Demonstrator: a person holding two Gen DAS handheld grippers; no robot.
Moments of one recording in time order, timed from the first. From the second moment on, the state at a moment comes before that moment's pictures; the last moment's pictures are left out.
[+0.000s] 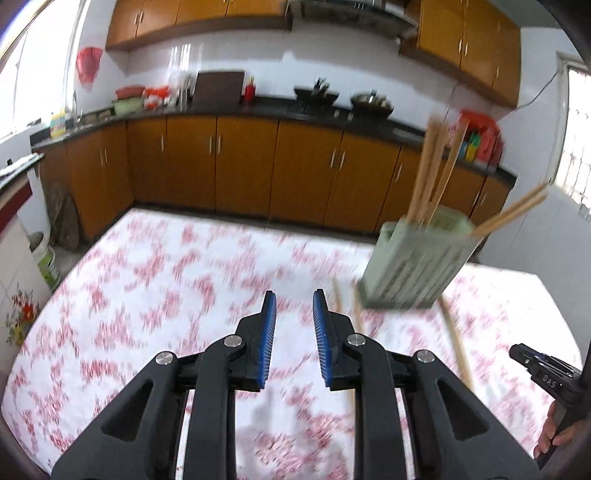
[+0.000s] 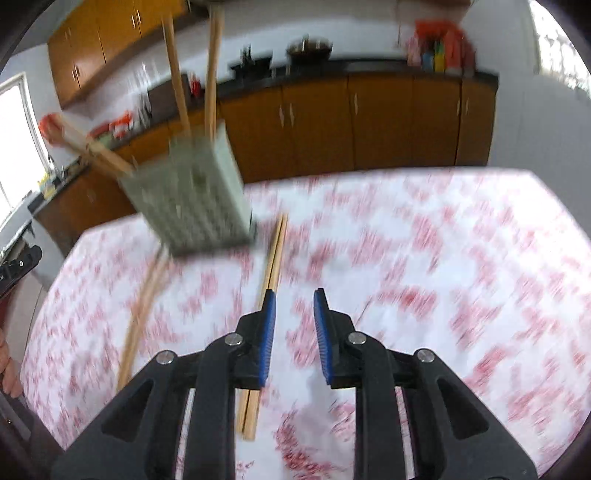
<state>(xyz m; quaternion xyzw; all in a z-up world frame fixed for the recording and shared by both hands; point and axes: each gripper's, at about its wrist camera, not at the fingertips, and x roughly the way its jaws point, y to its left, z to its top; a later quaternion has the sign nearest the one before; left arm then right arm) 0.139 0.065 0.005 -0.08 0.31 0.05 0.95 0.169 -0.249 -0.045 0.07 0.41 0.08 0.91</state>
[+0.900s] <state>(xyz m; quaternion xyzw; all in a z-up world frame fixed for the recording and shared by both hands) 0.146 0.058 -0.051 -0.10 0.38 0.03 0.92 0.191 -0.228 -0.084 0.04 0.45 0.07 0.89</state>
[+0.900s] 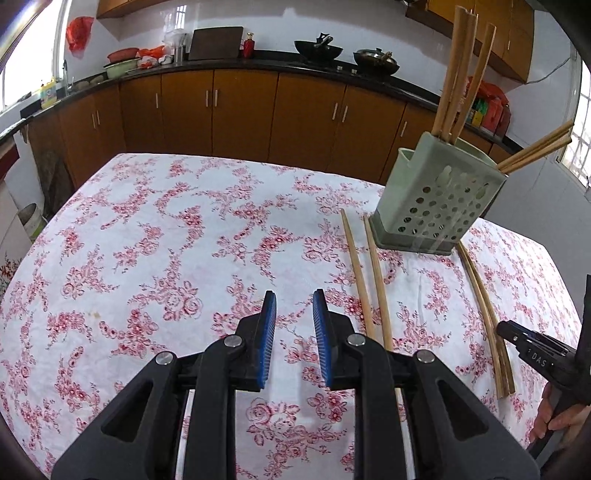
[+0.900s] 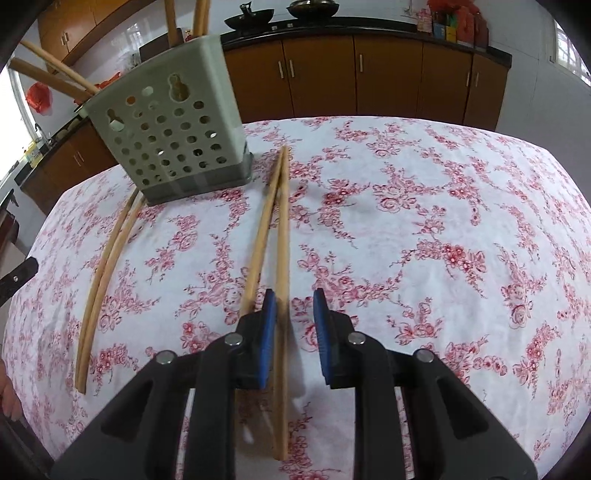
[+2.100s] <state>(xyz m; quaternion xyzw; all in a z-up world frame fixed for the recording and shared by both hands) 0.172 -0.008 -0.094 -0.03 0.44 -0.03 0.89 0.194 -0.274 -0.089 0.03 0.43 -0.02 0.90</state>
